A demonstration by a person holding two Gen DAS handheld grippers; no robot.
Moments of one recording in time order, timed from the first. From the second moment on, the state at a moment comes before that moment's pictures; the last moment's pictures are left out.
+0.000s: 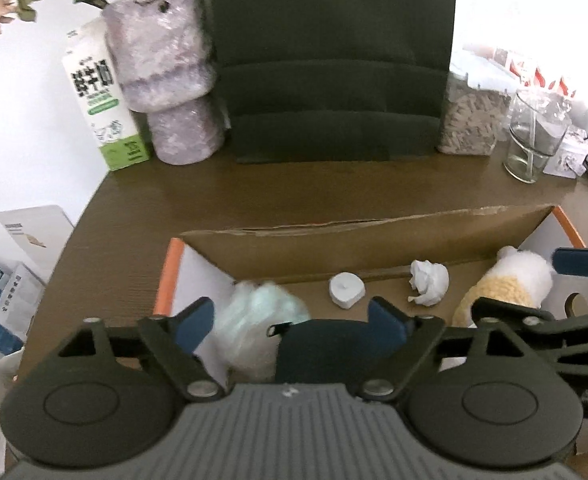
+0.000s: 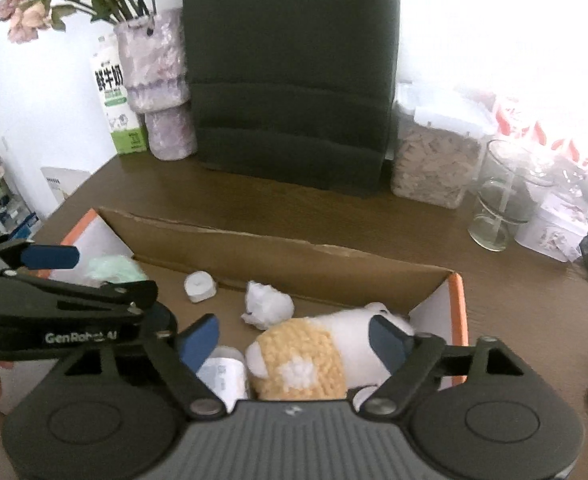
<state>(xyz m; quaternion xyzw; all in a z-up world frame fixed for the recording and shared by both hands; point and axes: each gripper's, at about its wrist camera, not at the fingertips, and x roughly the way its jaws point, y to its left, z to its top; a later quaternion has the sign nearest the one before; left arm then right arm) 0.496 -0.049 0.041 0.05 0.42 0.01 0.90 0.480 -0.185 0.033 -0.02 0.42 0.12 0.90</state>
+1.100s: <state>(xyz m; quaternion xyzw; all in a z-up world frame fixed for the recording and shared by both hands) 0.298 -0.026 0.094 -0.01 0.28 -0.01 0.96 0.264 -0.198 0.092 -0.04 0.24 0.11 0.96</state>
